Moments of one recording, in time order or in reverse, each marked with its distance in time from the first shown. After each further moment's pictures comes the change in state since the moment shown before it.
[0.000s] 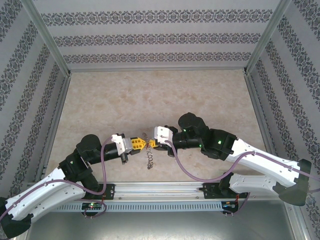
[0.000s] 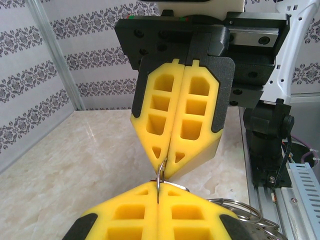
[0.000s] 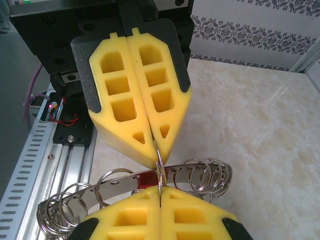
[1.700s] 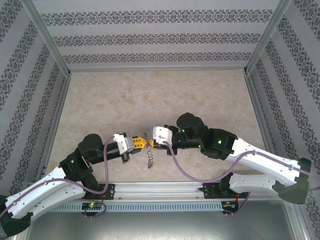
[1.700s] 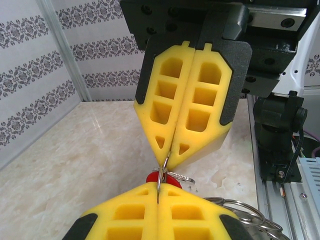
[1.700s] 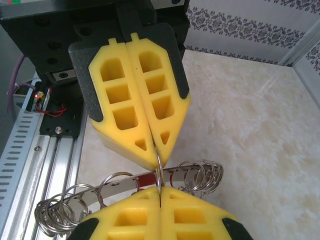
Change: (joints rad) left arm -0.018 0.023 0.015 -0.027 -0.056 0.012; right arm 0.027 0.016 0.044 -0.056 0.084 -0.032
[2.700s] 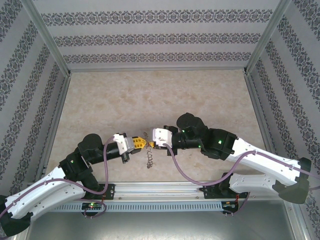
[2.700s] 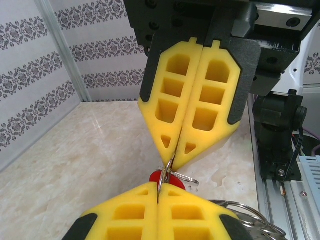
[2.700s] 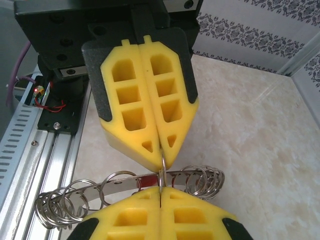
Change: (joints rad) left arm -0.001 0.000 0.006 -0.008 0.001 0.011; right arm 0.018 -0.003 0.006 -0.004 0.003 -0.063
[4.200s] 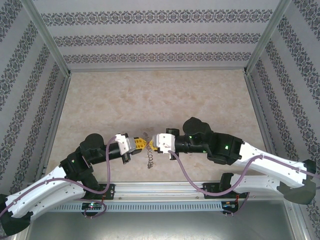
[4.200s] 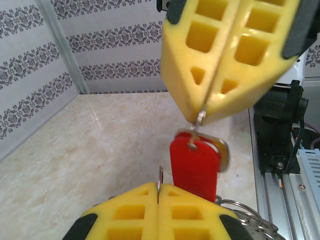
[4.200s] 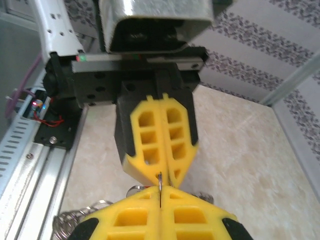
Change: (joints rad) left arm -0.006 -0.001 0.001 -0.023 -0.010 0.000; right arm 0.052 -0.075 -0.032 0.056 0.070 -0.038
